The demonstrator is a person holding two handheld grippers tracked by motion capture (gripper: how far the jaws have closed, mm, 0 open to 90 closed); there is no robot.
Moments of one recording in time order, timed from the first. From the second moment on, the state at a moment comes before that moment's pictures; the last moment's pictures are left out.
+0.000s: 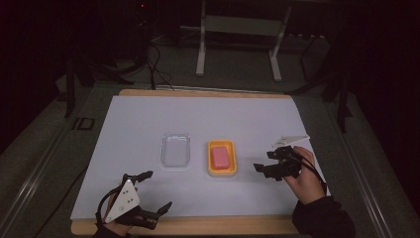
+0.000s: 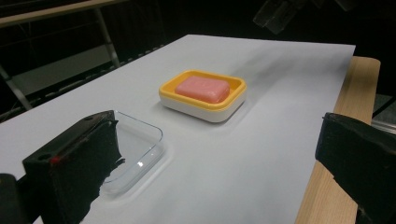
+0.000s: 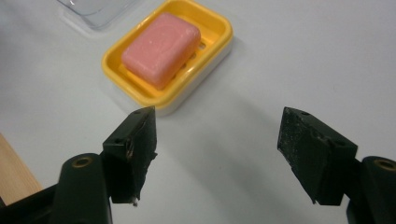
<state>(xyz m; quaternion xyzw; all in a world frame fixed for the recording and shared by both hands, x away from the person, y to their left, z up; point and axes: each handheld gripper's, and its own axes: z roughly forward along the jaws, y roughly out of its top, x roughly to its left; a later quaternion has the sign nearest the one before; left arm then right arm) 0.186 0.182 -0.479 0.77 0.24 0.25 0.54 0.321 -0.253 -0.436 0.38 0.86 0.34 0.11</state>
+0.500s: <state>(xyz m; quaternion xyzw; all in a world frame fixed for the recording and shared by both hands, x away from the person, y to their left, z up) 0.185 0.182 -0.479 0.77 0.24 0.26 0.54 0.299 -0.279 -0.465 0.38 0.85 0.34 0.17</state>
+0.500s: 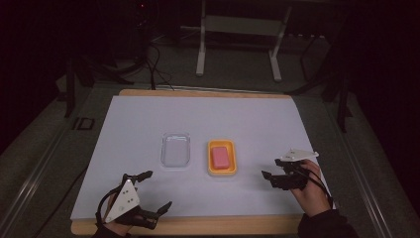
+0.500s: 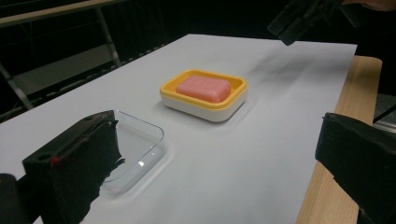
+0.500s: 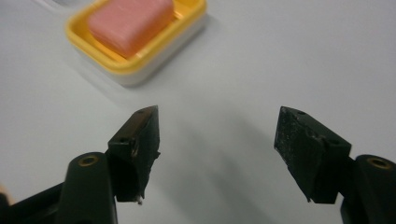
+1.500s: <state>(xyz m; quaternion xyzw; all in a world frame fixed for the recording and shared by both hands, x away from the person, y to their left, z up) 0.187 0.181 -0.480 0.77 0.24 0.25 0.54 0.282 -0.308 -0.492 0.42 0.81 0.34 0.22</state>
